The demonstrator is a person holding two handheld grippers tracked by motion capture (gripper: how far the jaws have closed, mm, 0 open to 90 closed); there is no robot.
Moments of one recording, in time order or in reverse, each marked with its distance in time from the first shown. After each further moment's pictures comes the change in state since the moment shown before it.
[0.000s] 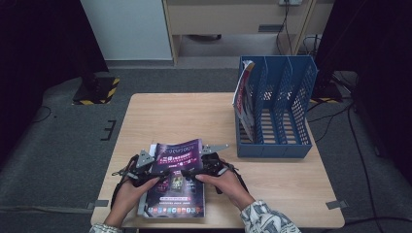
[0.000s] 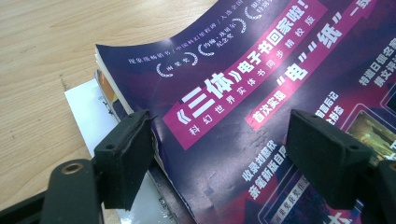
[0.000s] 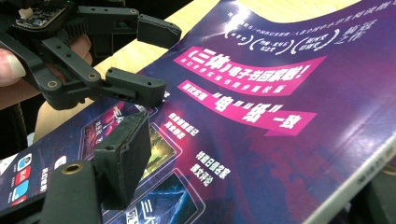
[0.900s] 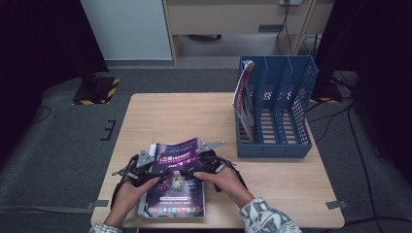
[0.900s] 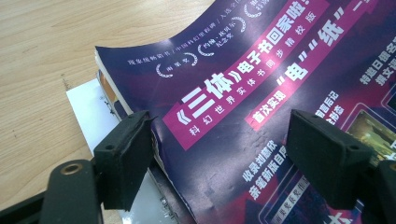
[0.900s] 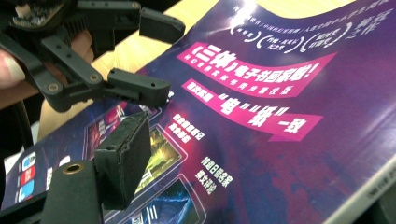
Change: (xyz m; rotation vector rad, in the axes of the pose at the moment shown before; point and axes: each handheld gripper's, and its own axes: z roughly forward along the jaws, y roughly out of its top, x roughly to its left) left arm 0.000 0.001 0.000 0.004 0.005 -0.001; right arm 0.001 0.010 0.005 0.056 0.017 0.006
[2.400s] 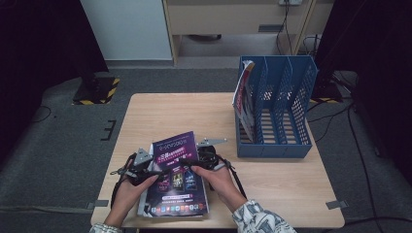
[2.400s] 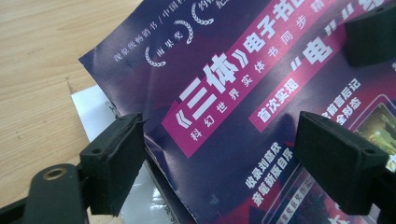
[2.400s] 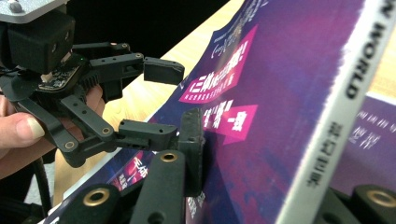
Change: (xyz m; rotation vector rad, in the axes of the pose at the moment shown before) left arm 0.004 0.004 -0.004 -0.029 -0.007 -0.042; right arm 0.012 0.017 -0.006 -0.111 -0.032 0.099
